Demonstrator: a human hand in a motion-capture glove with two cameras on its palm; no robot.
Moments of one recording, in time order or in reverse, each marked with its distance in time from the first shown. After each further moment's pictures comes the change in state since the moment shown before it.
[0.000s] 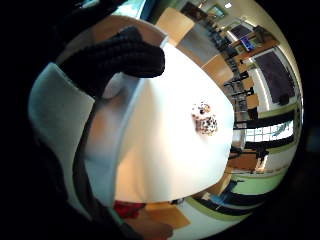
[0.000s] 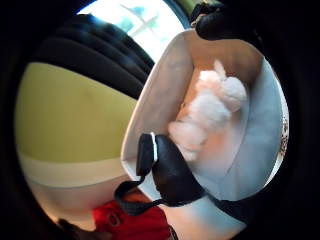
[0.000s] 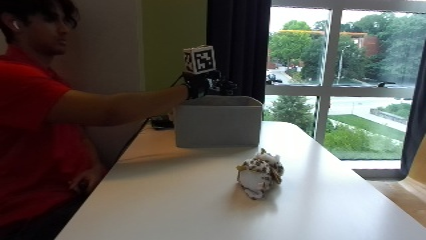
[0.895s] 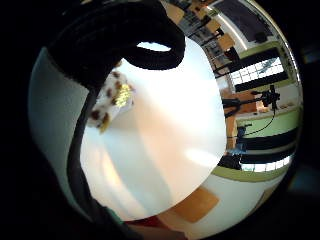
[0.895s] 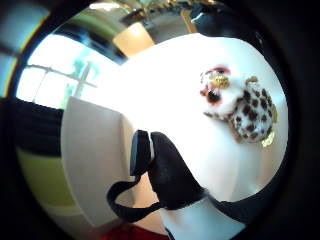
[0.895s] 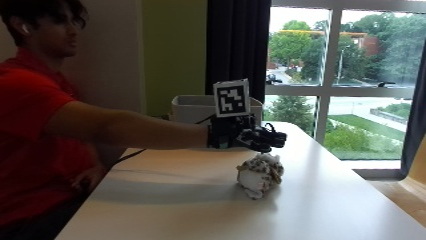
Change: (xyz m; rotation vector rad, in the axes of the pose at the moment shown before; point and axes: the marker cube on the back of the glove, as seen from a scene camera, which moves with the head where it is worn) arm 0.309 0.050 0.062 -0.041 0.178 0.629
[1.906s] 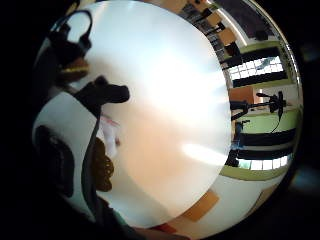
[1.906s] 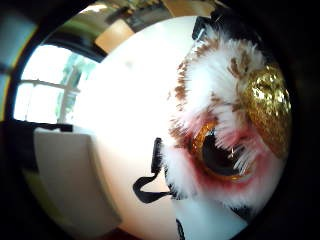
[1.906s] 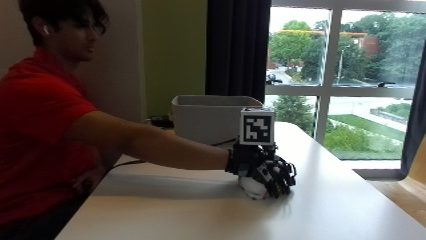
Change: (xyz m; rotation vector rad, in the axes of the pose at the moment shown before) arm 0.013 -0.047 0.077 -0.086 0.070 0.011
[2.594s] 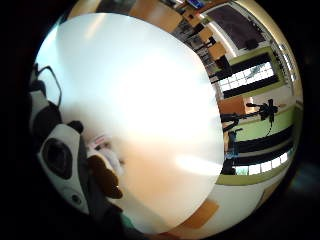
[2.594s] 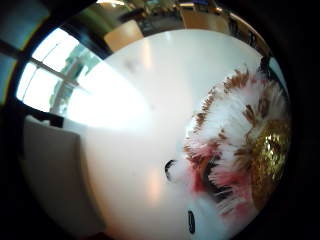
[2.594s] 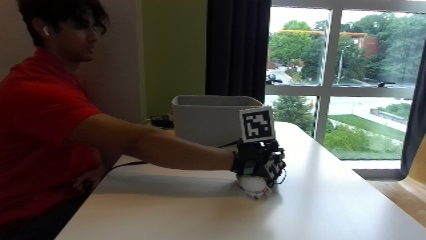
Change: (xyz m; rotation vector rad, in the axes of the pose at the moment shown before) arm -0.009 -0.012 -0.003 0.152 0.112 -0.133
